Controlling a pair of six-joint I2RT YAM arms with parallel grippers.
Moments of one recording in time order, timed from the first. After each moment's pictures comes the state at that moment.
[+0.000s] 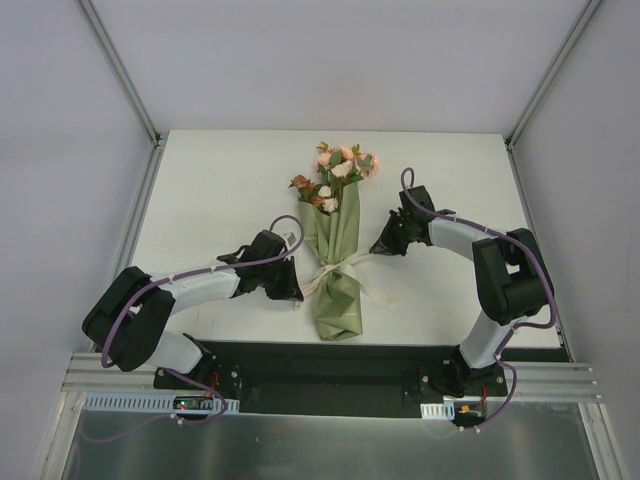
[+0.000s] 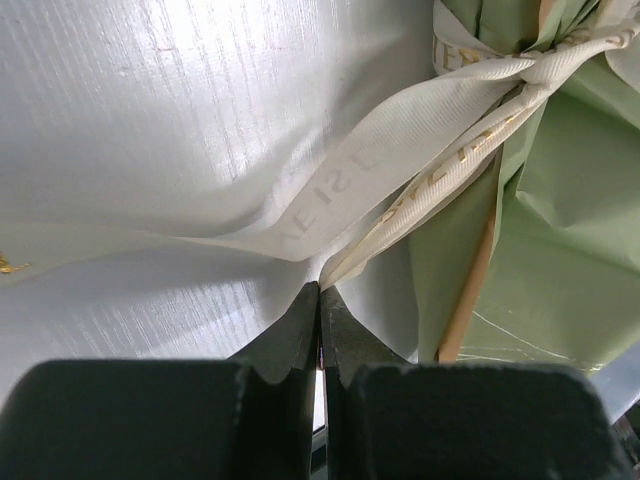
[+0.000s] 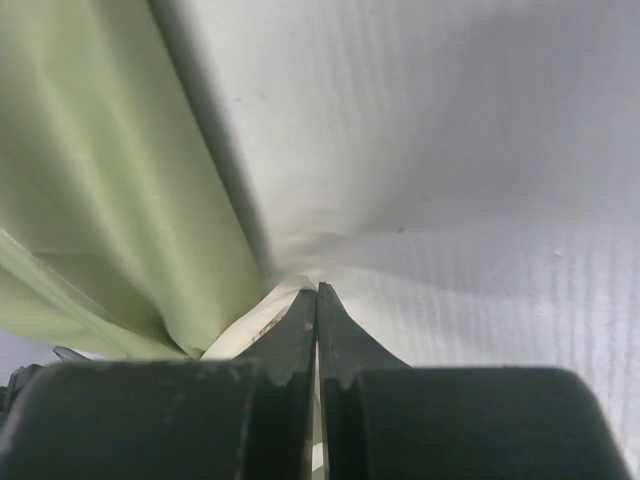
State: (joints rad) left arm -0.64 1.41 0.60 -0.19 0.31 -0.68; right arm 0.35 1.74 0.99 -0.29 -0.30 0.77
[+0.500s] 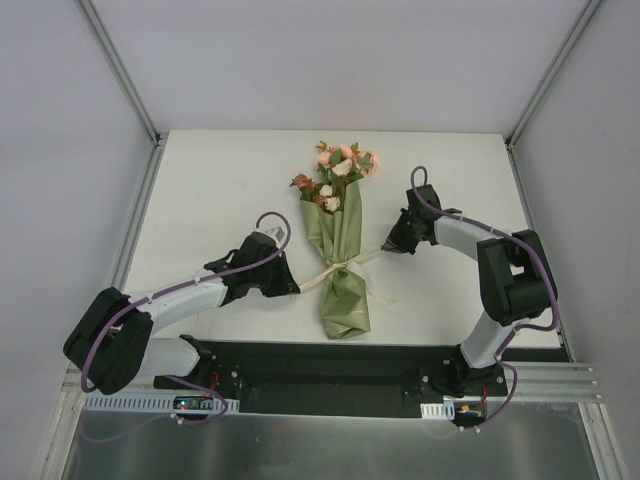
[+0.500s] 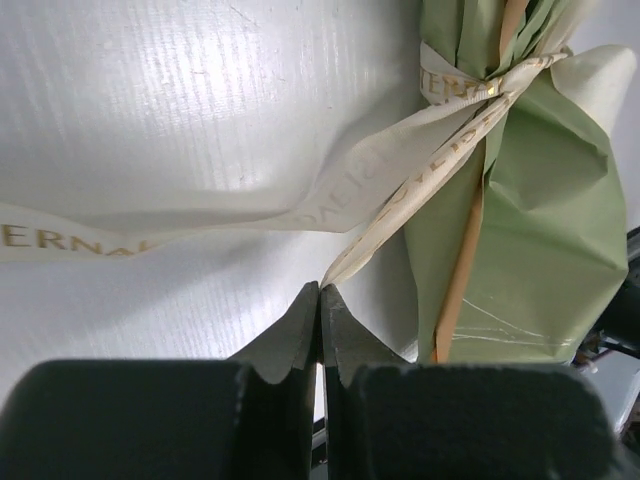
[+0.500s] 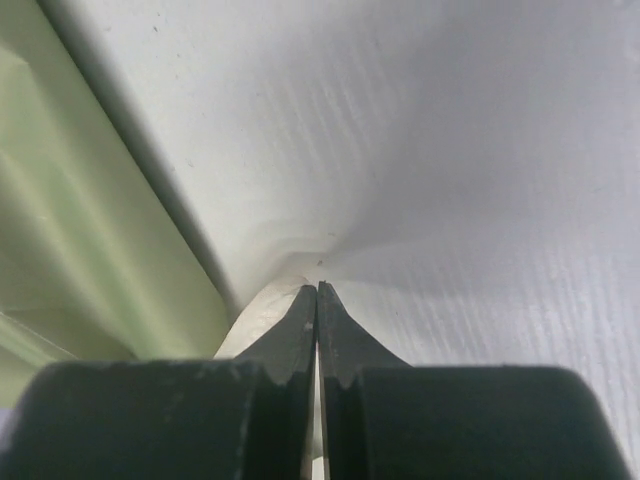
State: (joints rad) left arm -0.64 1.29 0.55 -0.19 0.20 -0.74; right arm 0.30 1.73 0.98 -0.32 -0.18 0.80
